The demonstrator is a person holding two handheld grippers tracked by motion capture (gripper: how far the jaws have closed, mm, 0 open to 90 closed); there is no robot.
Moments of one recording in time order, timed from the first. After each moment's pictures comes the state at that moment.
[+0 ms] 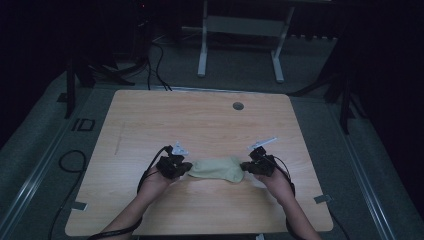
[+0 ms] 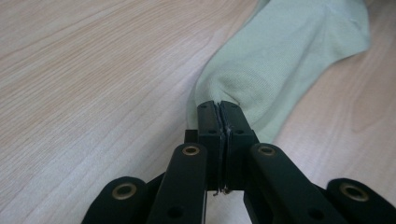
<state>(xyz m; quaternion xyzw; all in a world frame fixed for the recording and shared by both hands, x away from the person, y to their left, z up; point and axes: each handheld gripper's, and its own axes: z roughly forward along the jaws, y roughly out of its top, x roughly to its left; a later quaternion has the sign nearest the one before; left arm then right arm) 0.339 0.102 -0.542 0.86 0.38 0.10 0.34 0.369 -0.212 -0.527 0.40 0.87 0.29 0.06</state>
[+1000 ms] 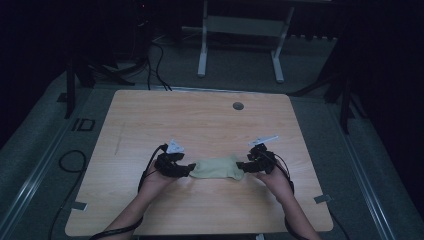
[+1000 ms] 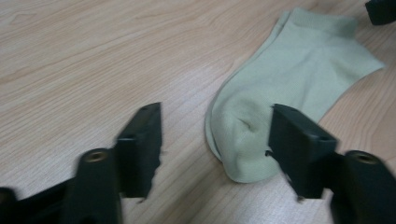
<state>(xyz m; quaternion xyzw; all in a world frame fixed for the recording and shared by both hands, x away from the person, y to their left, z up) 0.340 0.113 -0.543 0.82 0.40 0.11 0.39 0.373 -0.212 -0.518 0.41 0.85 0.31 0.09</state>
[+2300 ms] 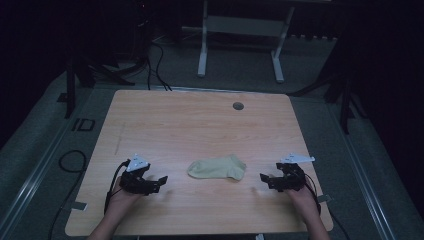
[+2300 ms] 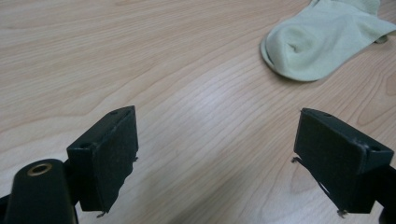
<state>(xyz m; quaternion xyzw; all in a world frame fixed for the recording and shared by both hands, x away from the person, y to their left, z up) 0.282 0.200 -0.556 0.78 0.45 0.15 0.41 0.324 -0.300 -0.539 0.43 0.81 0.37 0.14</state>
